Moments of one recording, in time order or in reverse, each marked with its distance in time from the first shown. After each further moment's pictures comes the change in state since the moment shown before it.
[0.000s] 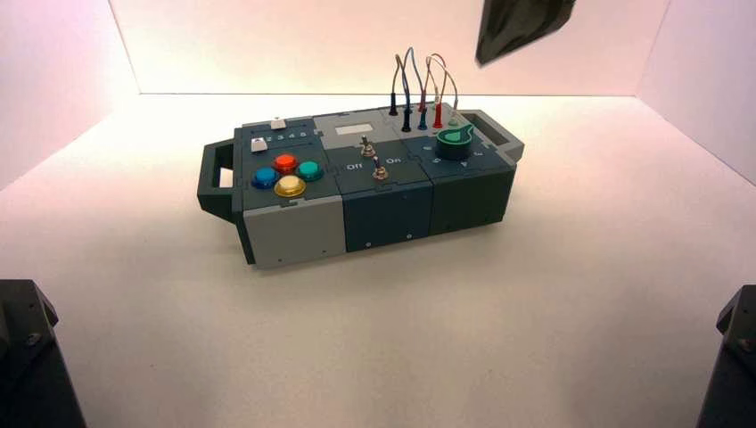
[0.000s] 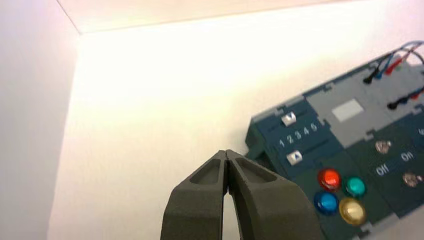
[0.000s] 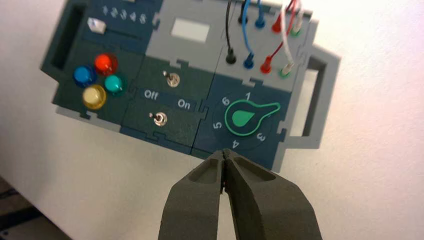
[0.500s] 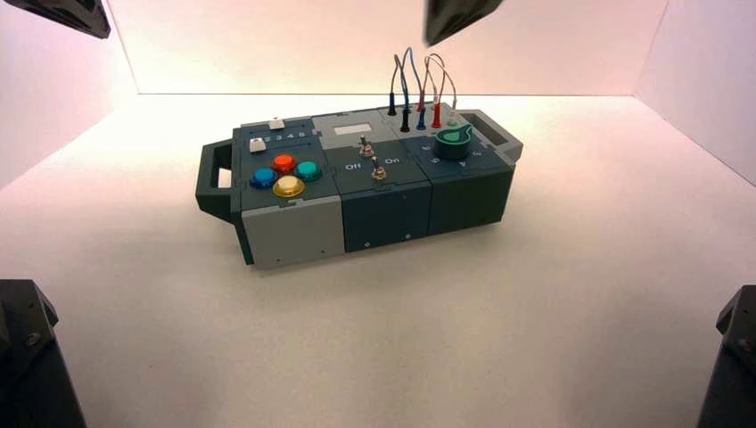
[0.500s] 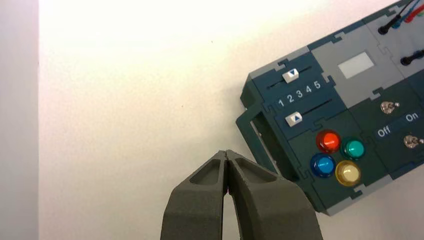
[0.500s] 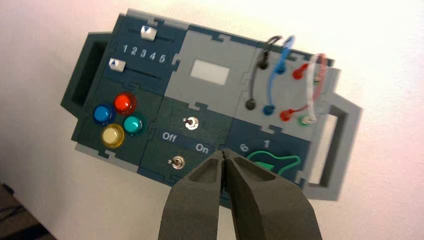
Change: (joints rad) left arm 0.017 0.138 -0.072 0.008 0.163 -0.008; right arm 0.049 0.199 -0.222 0.015 0.006 -0.002
